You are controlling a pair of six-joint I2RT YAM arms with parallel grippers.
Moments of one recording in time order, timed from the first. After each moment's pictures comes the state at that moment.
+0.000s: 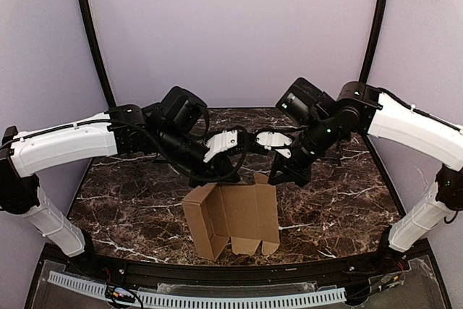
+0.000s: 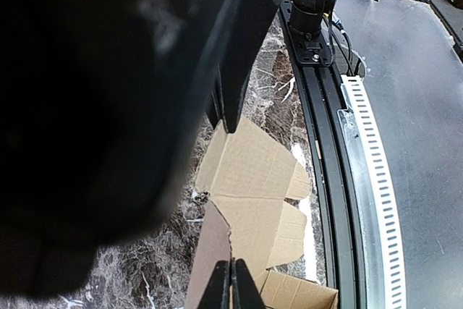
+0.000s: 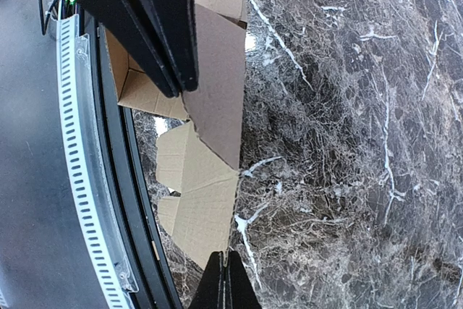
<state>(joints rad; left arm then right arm) -1.01 1.52 1.38 -0.64 0.40 0.41 1.02 1.49 1.53 -1.13 -0.22 -0.28</state>
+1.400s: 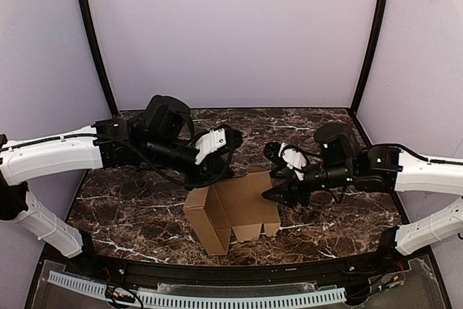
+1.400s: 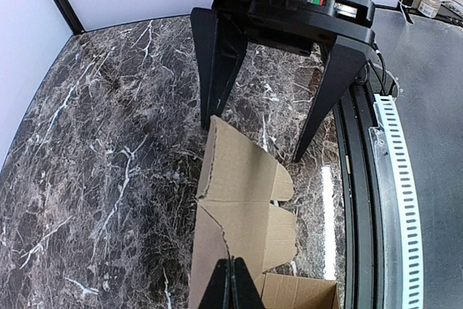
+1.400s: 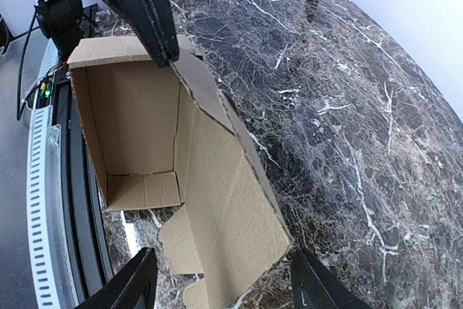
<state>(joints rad) -1.02 1.40 1.21 -0.44 0.30 0.34 1.03 1.12 0.84 -0.32 -0.17 -0.15</state>
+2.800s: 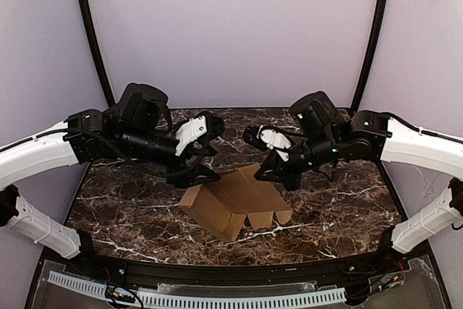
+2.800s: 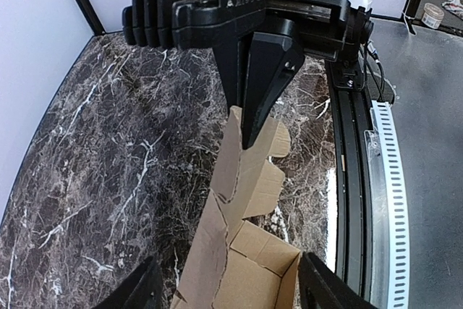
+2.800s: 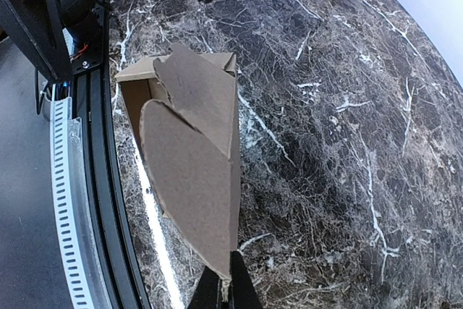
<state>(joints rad) -1.02 1.27 1.24 -0.58 0.25 0.32 1.04 1.33 1.21 -0.63 -0.22 -0.15</state>
